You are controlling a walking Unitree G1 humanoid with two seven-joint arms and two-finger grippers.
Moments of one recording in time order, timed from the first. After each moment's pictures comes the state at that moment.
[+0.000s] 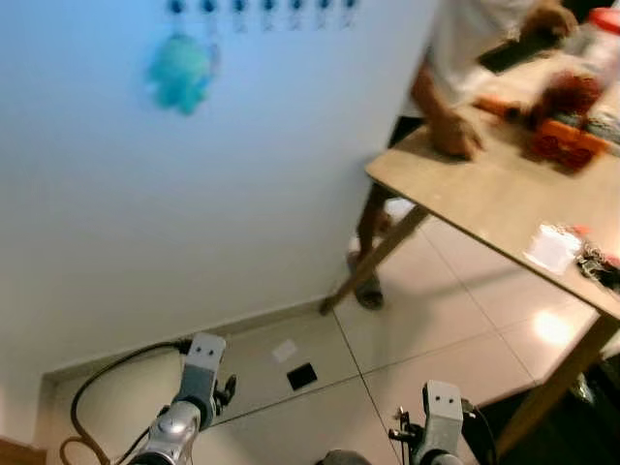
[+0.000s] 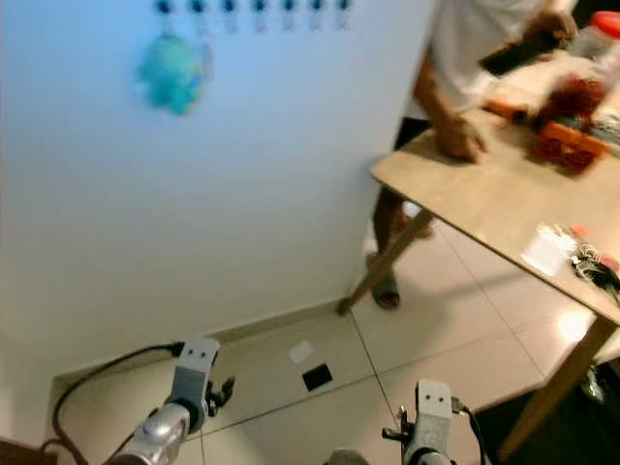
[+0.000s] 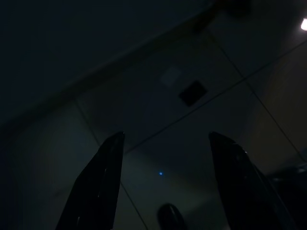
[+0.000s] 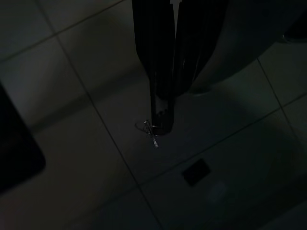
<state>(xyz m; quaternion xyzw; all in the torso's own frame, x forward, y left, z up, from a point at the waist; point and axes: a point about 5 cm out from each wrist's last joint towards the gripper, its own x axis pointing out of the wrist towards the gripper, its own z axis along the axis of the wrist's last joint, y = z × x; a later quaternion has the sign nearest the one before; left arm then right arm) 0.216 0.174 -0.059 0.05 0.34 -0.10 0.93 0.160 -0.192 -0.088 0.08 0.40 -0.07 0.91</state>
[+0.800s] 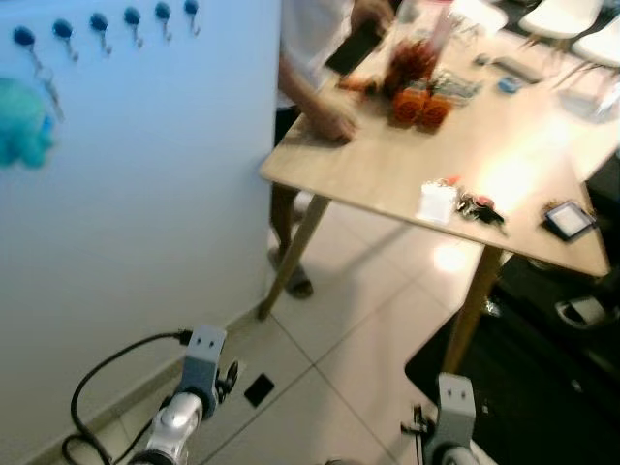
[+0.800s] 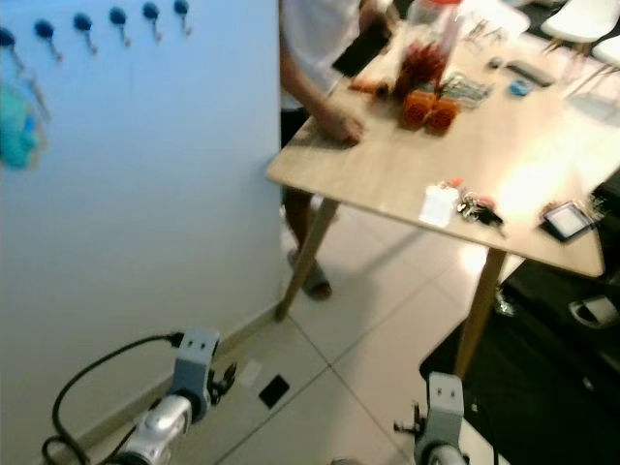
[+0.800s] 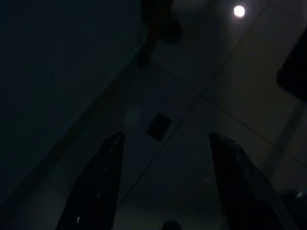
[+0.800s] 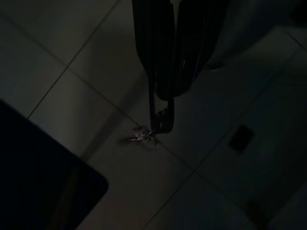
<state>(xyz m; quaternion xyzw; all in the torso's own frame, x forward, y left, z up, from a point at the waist) 0.216 0.175 -0.057 0.04 0.32 -0.09 0.94 0.164 -0.193 -0.086 0.08 0.39 -0.06 0.91</state>
